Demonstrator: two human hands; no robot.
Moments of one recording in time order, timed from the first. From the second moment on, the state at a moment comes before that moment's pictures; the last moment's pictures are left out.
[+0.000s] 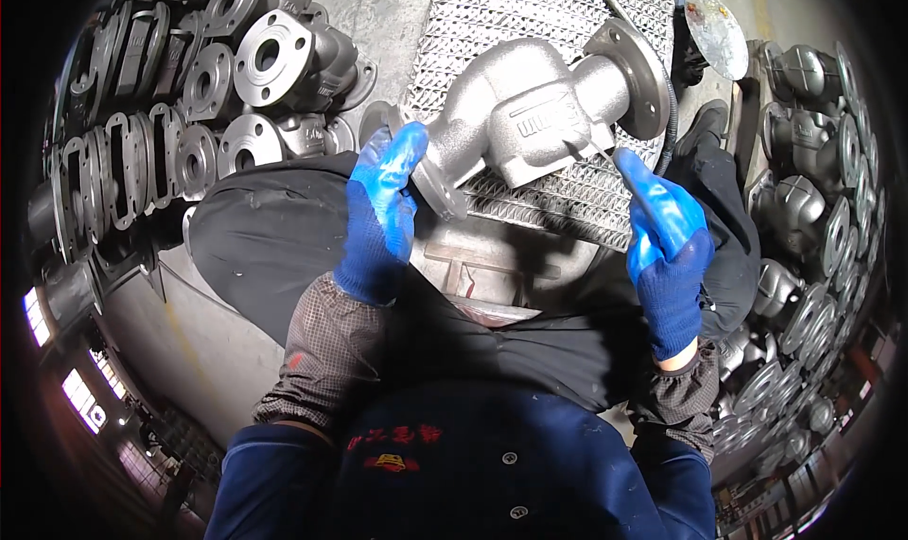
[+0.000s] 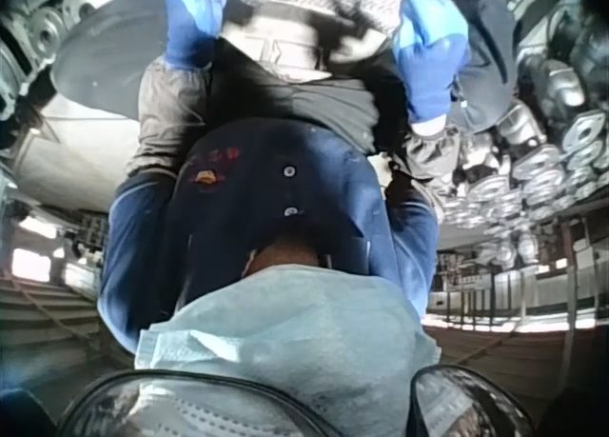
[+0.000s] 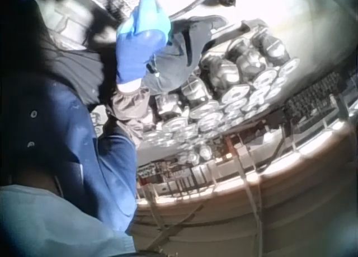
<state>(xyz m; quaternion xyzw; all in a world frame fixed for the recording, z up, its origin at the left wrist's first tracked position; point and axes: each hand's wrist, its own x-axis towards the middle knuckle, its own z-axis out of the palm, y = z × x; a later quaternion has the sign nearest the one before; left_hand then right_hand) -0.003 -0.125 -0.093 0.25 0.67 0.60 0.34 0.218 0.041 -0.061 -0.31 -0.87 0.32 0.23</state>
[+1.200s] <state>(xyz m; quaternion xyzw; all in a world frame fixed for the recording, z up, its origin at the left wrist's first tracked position) 0.001 -0.121 -0.094 0.18 0.66 0.64 0.36 0.210 0.041 -0.057 -0.32 -0.89 0.25 0.20</state>
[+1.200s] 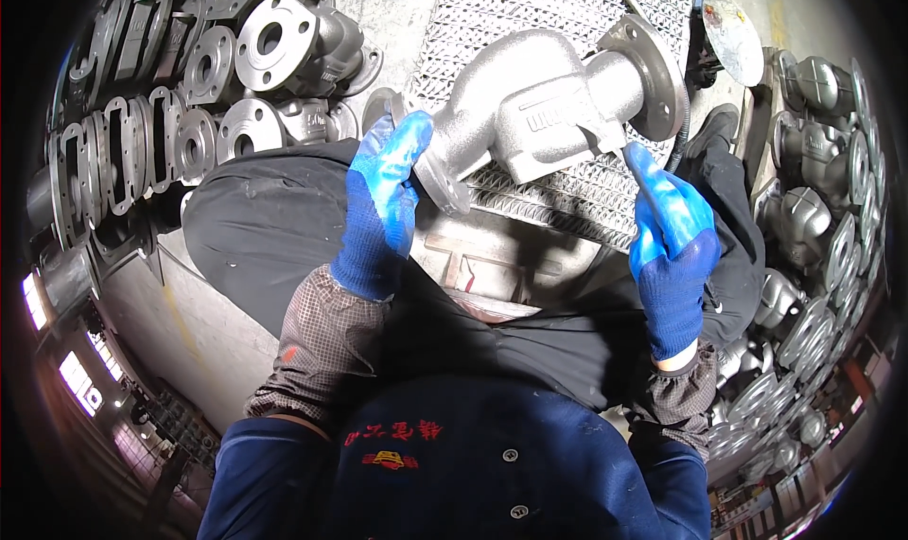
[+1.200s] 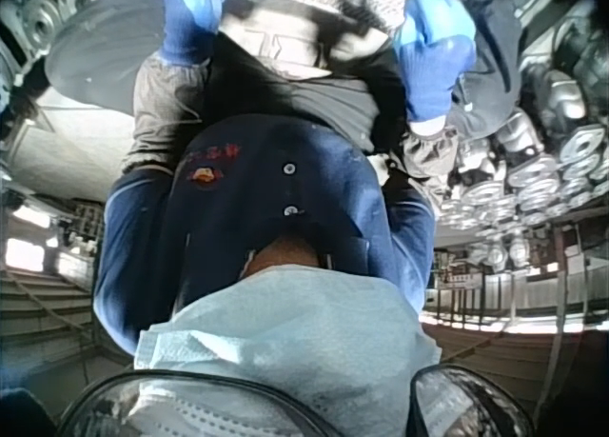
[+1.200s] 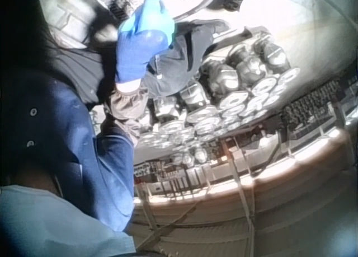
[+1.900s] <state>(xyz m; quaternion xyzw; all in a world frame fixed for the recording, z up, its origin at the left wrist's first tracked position) -0.001 -0.119 -0.089 0.19 0.63 0.64 0.39 0.202 0.051 -0.049 -0.28 -0.93 0.17 0.14</state>
